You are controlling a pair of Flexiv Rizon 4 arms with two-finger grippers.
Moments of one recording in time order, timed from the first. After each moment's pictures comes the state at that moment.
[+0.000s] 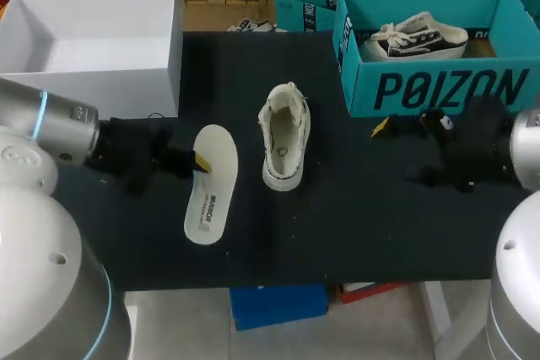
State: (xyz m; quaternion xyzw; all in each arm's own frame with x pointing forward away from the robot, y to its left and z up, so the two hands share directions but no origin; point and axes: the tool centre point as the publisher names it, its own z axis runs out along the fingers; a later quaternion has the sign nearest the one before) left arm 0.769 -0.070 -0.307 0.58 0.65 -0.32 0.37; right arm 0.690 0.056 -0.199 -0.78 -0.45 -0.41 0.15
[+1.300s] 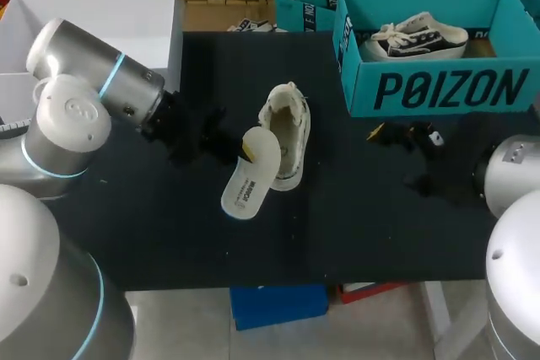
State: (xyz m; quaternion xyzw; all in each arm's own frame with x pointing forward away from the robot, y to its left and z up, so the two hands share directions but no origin) left arm 0.805 -0.147 -0.330 0.60 0.64 -0.40 0.25; right arm 0.683 0.063 -0.197 -0.79 -0.41 -0.45 0.07
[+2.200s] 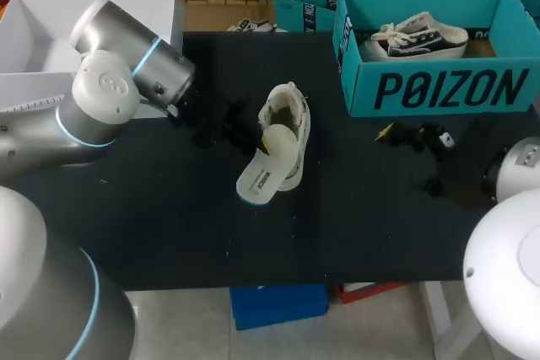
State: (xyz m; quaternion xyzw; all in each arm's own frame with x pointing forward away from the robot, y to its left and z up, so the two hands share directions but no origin) left arm 0.833 -0.179 -0.349 0.63 0.63 -0.41 0.20; right arm 0.675 0.053 -0.188 -0.79 -0.41 -0.45 0.06
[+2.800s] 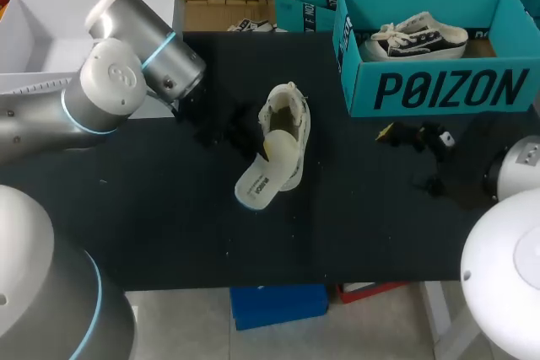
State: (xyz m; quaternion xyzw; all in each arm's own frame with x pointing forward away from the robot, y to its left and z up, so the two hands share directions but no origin) left arm 0.826 -0.178 -0.356 0.65 0.63 -0.40 0.15; right arm 0.675 0.053 -0.187 -0.79 -0.41 -0.45 0.06
